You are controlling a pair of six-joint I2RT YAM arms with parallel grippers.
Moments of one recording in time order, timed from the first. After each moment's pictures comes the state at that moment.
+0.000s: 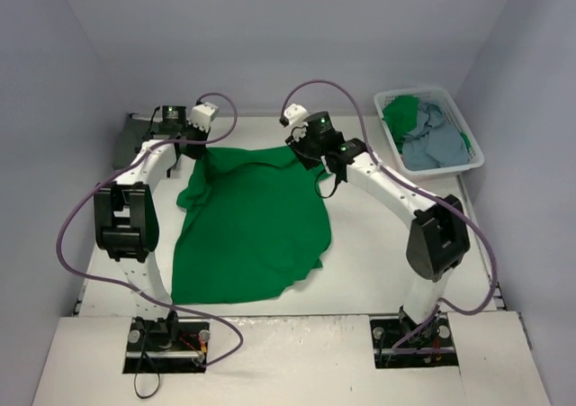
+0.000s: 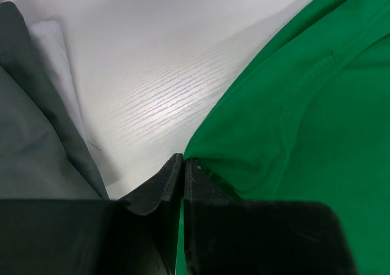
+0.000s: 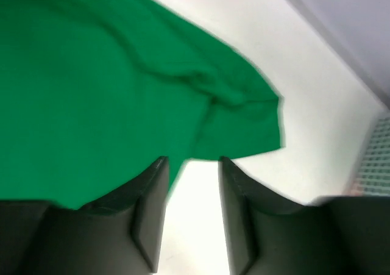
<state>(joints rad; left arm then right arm) -0.04 1.90 1.53 -0.38 0.26 0.36 0.57 1.86 1.53 -0.33 0.15 -0.28</state>
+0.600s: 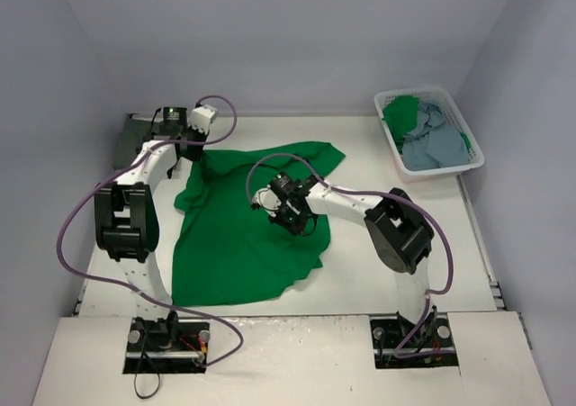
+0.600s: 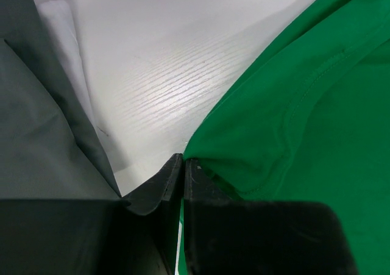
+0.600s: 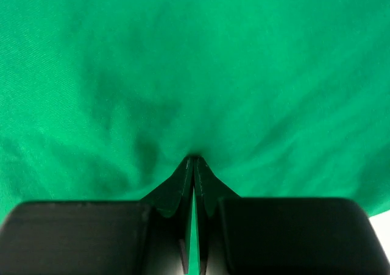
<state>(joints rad) -0.04 1.90 1.52 -0.40 0.20 0.37 0.79 1.99 1.36 -0.64 -0.11 -0.40</state>
